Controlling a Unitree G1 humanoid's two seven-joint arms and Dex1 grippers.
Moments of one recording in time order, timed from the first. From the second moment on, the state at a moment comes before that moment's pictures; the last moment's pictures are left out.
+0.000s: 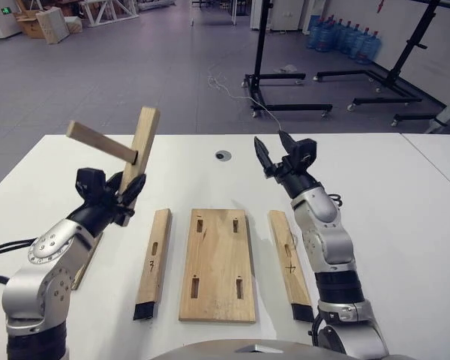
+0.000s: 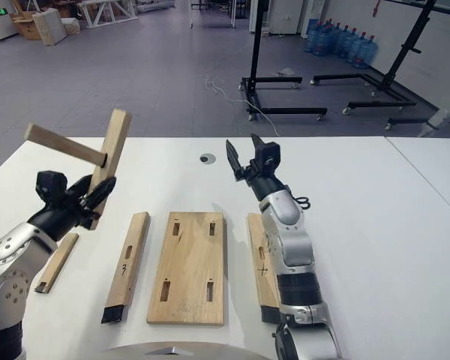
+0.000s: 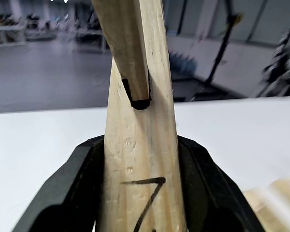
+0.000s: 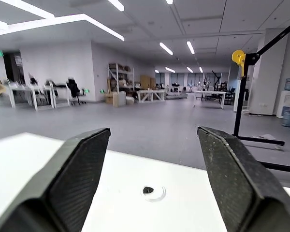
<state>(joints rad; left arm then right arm) 0.00 0.39 0.34 -0.54 -0.65 0.69 -0.35 -0.33 -0.07 -0.04 -0.09 0.29 0.11 0.31</state>
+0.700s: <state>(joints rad) -0.06 0.50 0.26 -0.45 -1.13 0.81 -0.78 -0.34 0.00 -0.03 -0.18 1.19 0.74 0.59</state>
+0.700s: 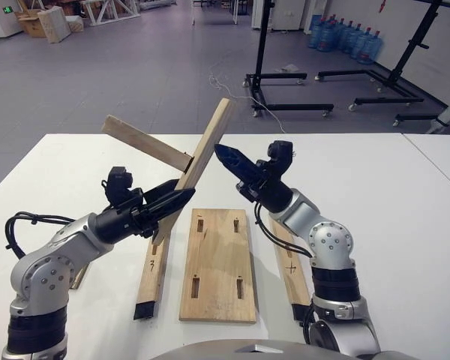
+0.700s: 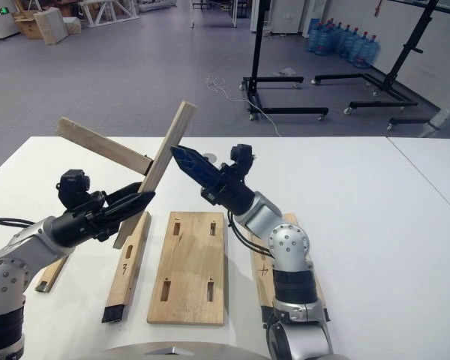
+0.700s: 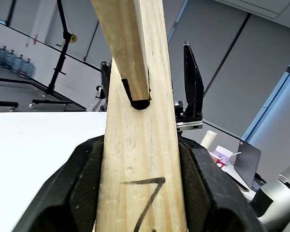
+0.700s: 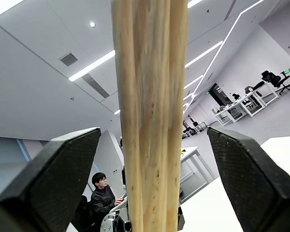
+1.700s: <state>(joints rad) -0.09 0.62 0.21 -0.39 -1.19 0.87 -0.86 -0.32 0.06 -0.03 -0.20 1.19 0.71 0.57</state>
